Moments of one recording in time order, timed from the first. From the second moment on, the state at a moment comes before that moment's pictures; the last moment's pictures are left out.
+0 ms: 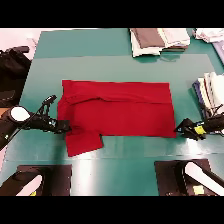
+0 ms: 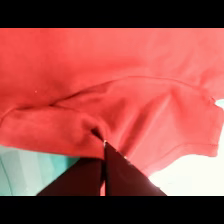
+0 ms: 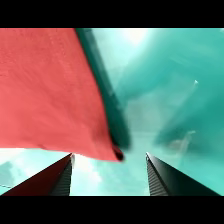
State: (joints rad) left arm -0.09 -0.91 0.58 1.04 -1.10 -1.46; right arm -0.60 -1.06 0.55 -1.13 1.37 1.31
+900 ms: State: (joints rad) left arm -0.09 -0.60 0.62 1.21 -1.42 -1.52; right arm -0.26 -0.76 0.72 -1.33 1.50 1.29
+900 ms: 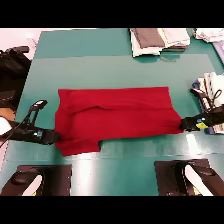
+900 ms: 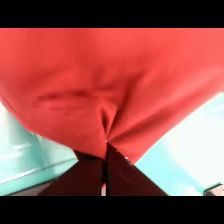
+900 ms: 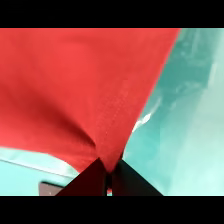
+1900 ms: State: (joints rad) left arm -0.09 -1.20 0.99 1.32 -0.94 -1.46; right arm -0.11 -1.41 1.29 -1.30 1.31 1.34
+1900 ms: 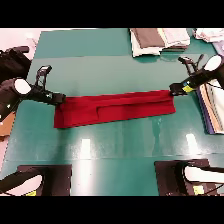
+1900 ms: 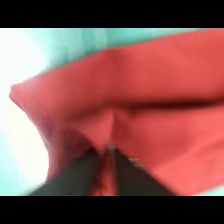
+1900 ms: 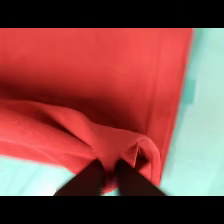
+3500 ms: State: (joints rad) left arm -0.56 -1.68 1.42 1.07 -0.82 -1.59; right arm -0.21 -1.46 1.47 -0.86 1.39 1.15
